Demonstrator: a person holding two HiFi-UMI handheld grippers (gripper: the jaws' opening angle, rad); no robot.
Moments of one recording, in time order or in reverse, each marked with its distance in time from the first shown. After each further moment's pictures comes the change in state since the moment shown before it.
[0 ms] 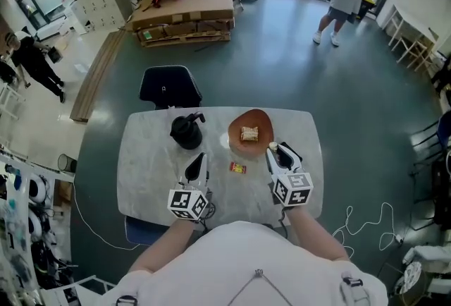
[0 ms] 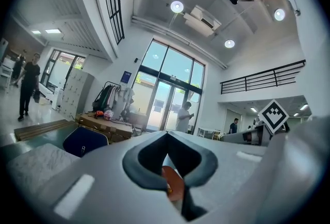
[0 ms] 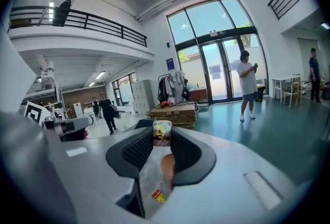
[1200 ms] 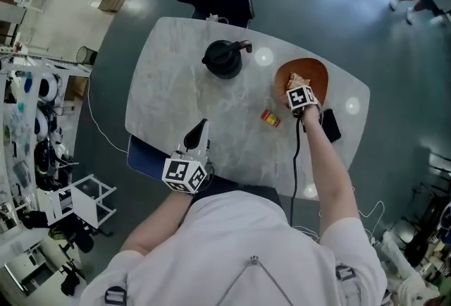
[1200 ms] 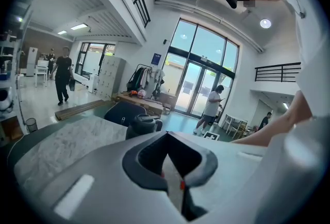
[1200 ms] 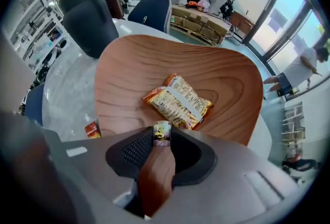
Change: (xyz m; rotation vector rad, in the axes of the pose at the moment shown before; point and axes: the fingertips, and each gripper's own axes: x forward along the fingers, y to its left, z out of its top) left arm -0.065 0.100 -0.089 -0.120 0.218 0.331; right arm 0.254 -0.092 -0.295 -0.460 1.094 0.039
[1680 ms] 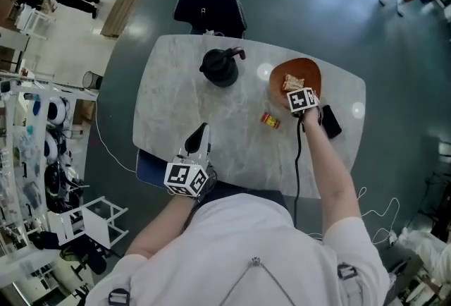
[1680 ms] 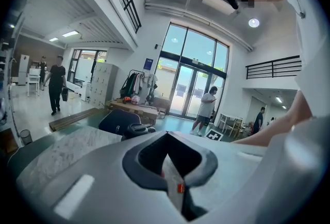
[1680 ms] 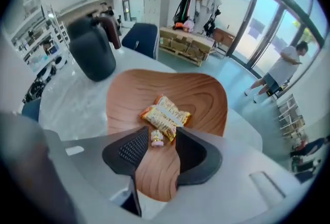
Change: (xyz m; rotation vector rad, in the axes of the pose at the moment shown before) left arm -0.021 -0.019 0.016 0.072 -0.043 -0.052; right arm -0.047 -0.008 0.009 0.091 -0.219 -0.072
